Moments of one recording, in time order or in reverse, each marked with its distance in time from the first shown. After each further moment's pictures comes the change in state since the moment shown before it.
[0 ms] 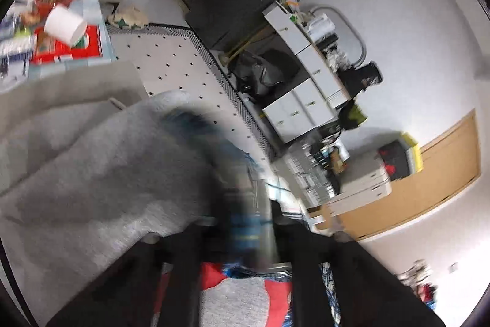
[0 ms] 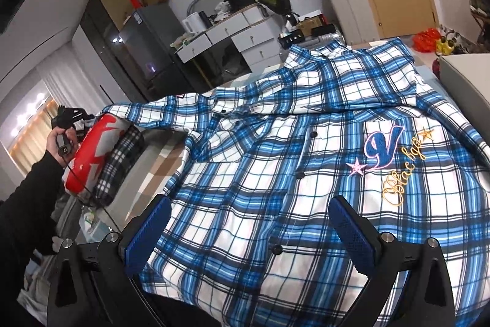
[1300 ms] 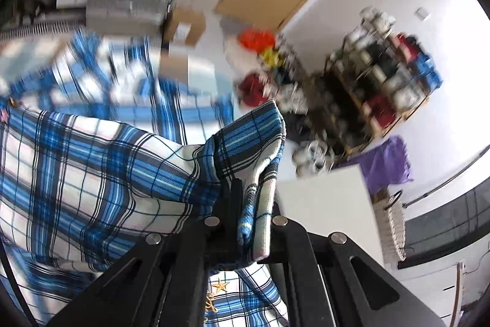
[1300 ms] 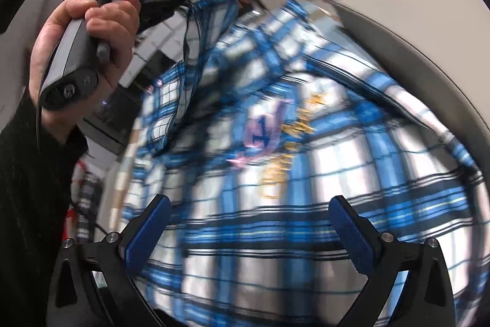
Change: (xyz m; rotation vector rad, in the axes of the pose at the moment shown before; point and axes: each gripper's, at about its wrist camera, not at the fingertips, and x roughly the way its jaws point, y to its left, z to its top) left arm 0.188 -0.366 -0.517 0.716 0.751 -0.271; right arm -0.019 -0.128 0.005 0.355 0.080 -0.160
